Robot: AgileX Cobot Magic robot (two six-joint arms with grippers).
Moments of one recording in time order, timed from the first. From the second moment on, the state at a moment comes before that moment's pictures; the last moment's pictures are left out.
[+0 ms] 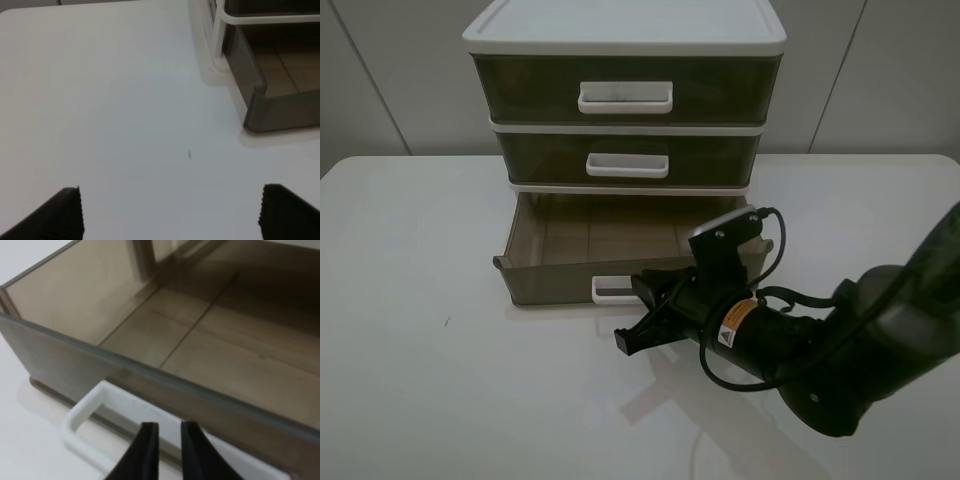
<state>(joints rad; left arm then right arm) 0.04 0.00 -0.50 -0.09 1.06 0.11 0.86 2.03 -0.47 0.18 -1.04 0.11</state>
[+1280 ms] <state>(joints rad) 0.04 0.00 -0.50 -0.09 1.06 0.11 0.86 2.08 -0.64 0.29 -0.90 0.04</state>
